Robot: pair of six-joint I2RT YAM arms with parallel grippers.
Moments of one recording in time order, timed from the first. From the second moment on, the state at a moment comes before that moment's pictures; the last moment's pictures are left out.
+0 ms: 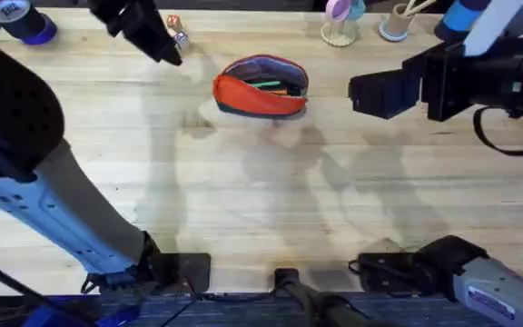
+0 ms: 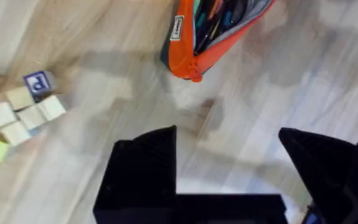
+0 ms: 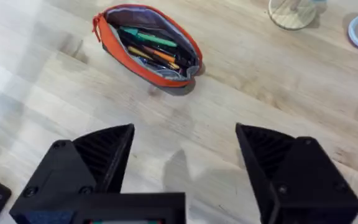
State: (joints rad) left arm 0.14 1.95 2.10 -1.69 0.52 1.19; right arm 0.38 0.94 1.14 -0.91 -0.07 -0.01
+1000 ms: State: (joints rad) left arm 0.27 1.51 1.47 -1.40 0.63 1.33; right arm 0.38 0.94 1.14 -0.90 -0.07 -0.01
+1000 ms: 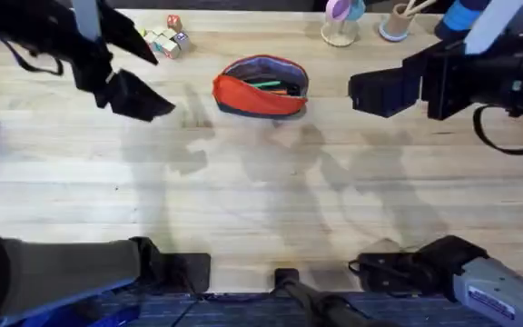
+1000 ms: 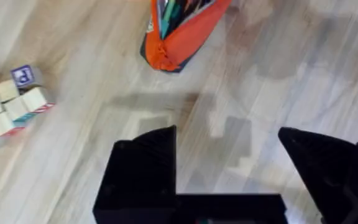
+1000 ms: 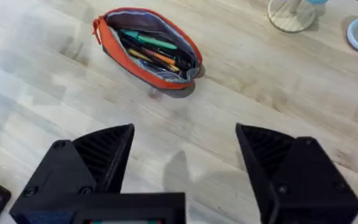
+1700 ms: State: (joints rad) left arm 0.35 1.74 1.14 -0.99 0.86 1.53; right arm 0.54 1.11 1.14 -0.68 -0.17 0.24
